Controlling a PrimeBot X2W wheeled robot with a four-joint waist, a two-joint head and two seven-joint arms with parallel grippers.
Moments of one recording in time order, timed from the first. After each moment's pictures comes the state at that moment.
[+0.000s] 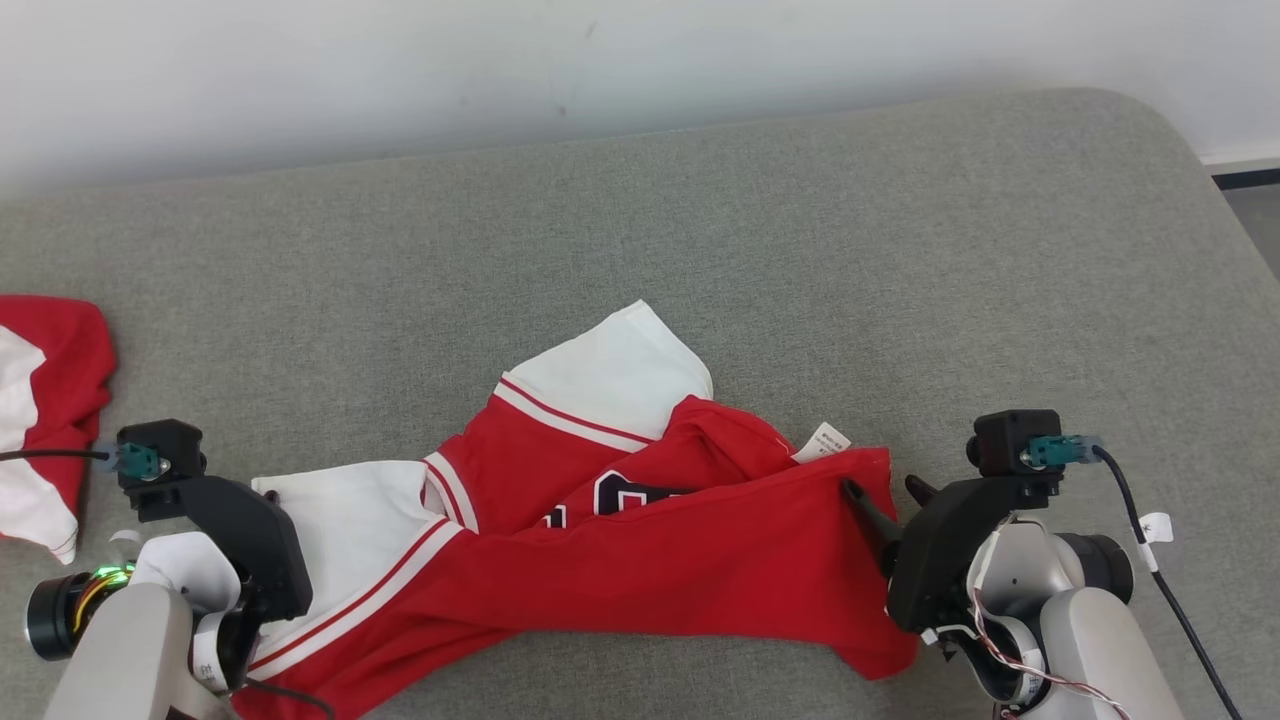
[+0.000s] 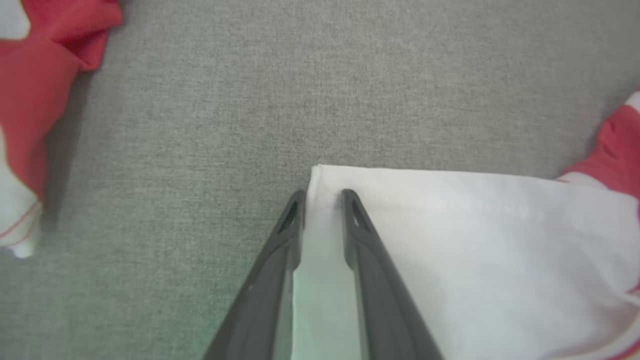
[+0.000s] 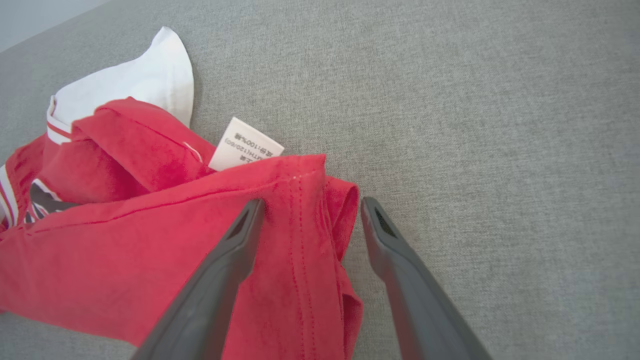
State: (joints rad) left arm -0.52 0.28 -0.09 0.64 -0.42 -0.02 0.45; right arm -0.27 -0.05 -0.05 0.17 0.23 0.13 0.62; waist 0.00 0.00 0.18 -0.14
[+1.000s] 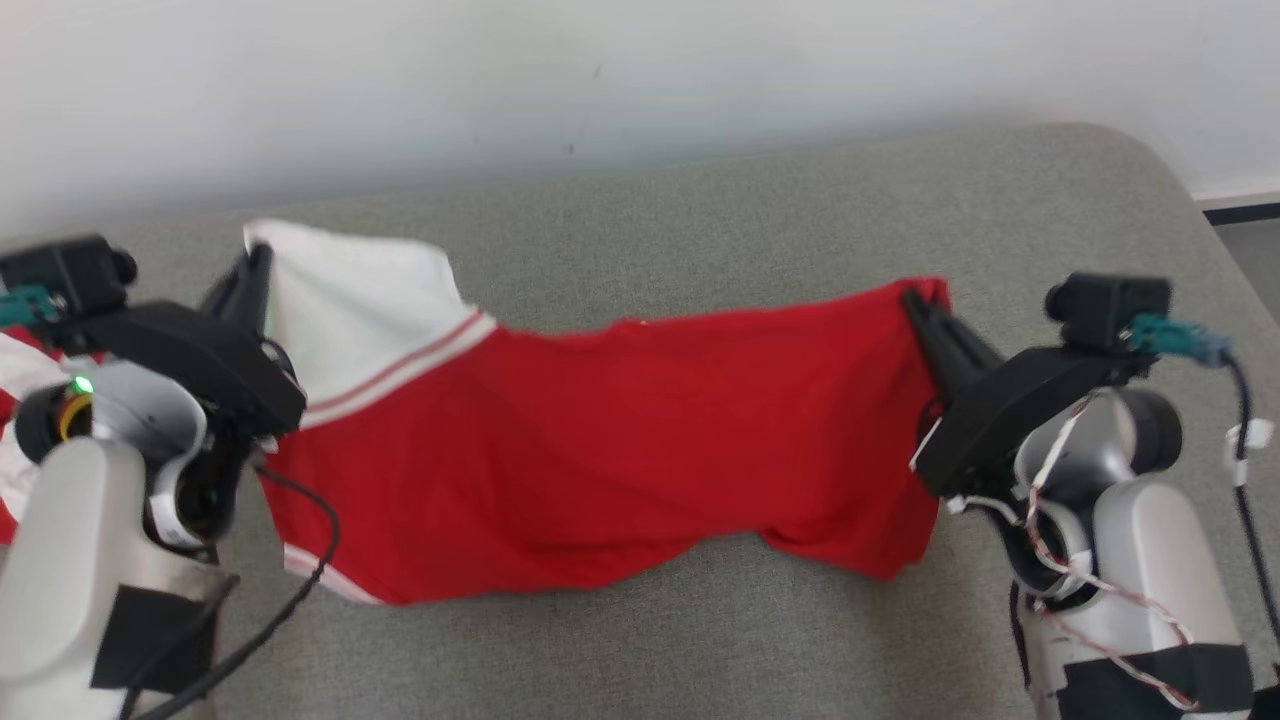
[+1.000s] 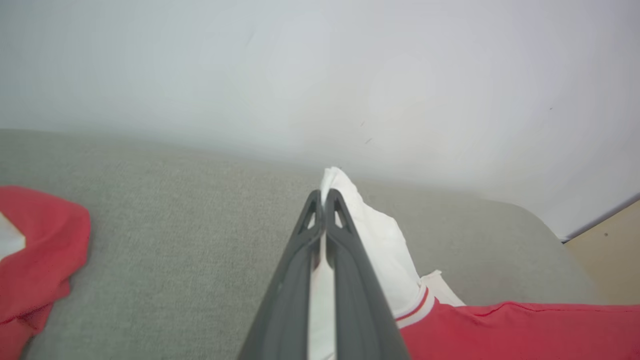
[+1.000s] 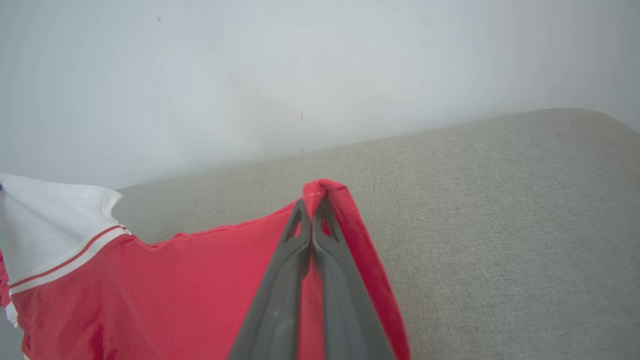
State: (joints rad) left arm -0.65 0.23 -0.02 0.45 -0.60 -0.10 0.29; right arm -0.40 -0.05 -0.06 0.05 0.28 0.13 0.50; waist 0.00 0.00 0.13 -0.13
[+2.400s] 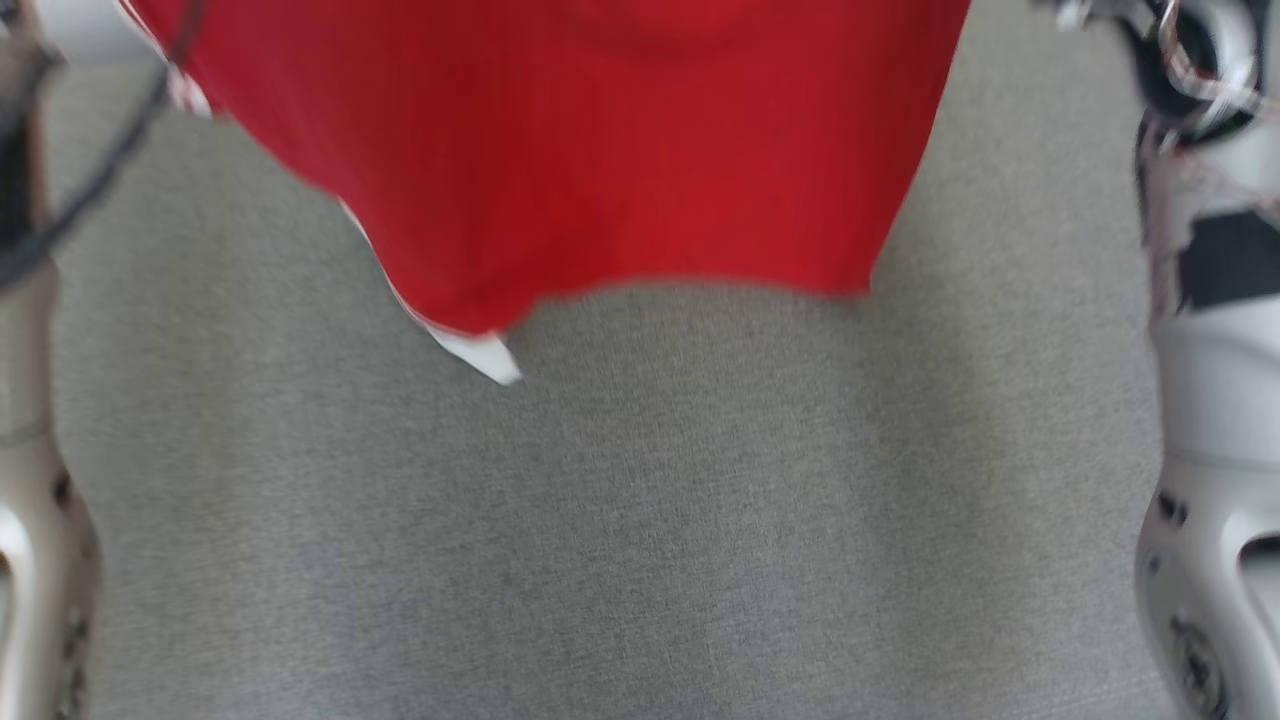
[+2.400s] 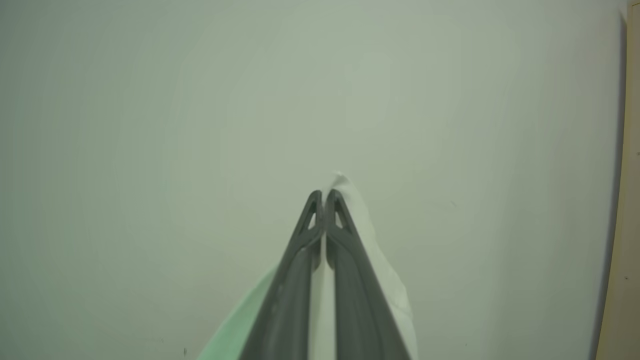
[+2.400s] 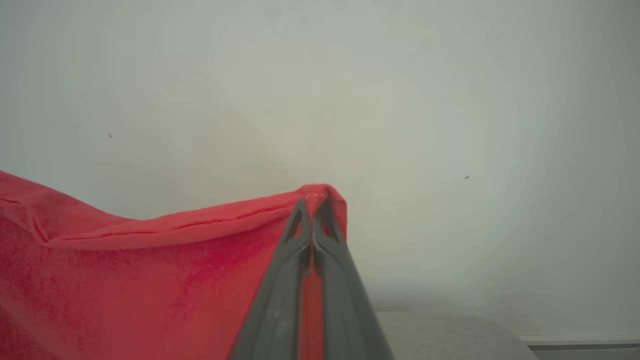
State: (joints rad) left arm -1.44 0.25 -0.14 0.48 -0.59 -0.12 -0.06; right arm -1.22 -0.19 0.06 0.37 0.19 0.13 0.48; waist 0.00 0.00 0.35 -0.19
